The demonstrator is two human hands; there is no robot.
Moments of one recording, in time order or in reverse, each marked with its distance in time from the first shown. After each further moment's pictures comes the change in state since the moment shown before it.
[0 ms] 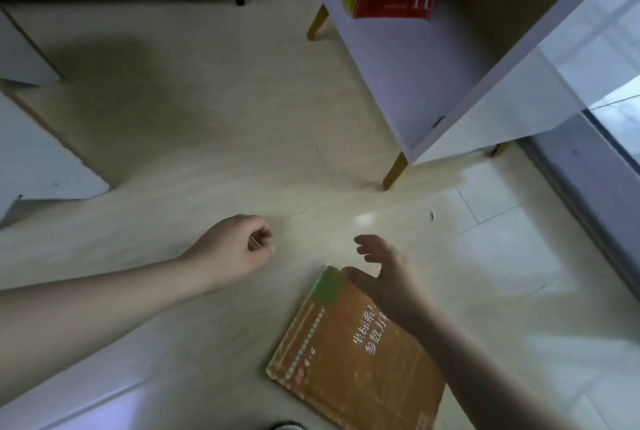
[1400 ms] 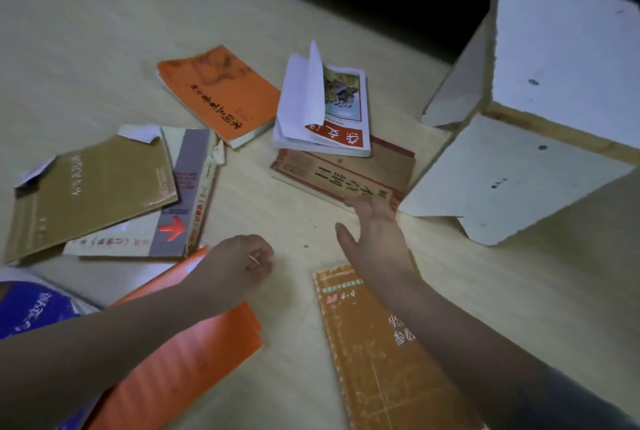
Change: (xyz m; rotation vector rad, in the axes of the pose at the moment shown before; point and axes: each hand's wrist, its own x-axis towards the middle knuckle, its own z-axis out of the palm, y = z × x) left_hand -0.353 -0.231 -0.109 -0.242 0.662 -0.740; right_hand -0.045 -0.336 0.328 -0.408 -0.332 -1.035
